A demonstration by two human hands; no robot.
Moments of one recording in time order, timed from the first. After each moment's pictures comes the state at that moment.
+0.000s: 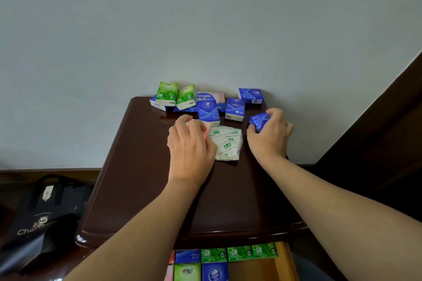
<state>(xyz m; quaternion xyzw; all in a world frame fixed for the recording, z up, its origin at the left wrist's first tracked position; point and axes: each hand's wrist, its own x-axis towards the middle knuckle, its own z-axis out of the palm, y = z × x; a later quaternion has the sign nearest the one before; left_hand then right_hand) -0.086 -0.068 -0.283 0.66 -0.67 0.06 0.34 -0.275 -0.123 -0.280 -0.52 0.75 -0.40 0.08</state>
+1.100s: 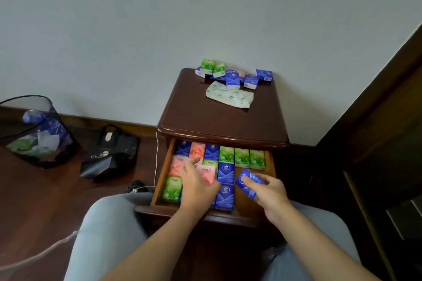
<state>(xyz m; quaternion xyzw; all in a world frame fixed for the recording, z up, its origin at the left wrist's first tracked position) -0.068 0.248 -0.312 0.70 -0.47 -0.33 0.42 -0.257 0.218 -0.304 -0.30 0.68 -0.40 0.53</state>
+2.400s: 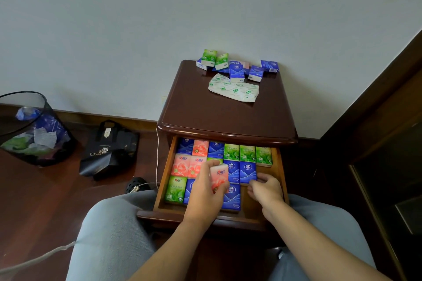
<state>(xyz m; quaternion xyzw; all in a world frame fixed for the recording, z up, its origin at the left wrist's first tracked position) -0.067 0.257 -0.324 0.60 -0.50 -0.42 0.45 -0.242 0.189 -0.369 -0.28 0.77 -0.35 0.46</state>
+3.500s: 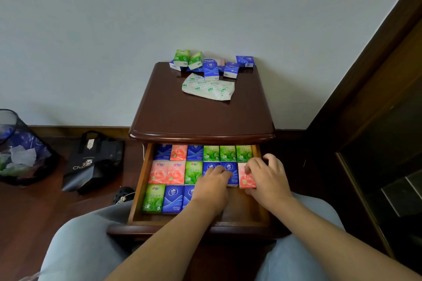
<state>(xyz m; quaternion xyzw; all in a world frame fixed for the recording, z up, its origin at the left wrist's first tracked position) -0.131 0.201 -0.314 0.61 -0.77 -0.21 0.02 -0.316 0.189 -0.322 -0.78 0.62 -0.02 0.01</state>
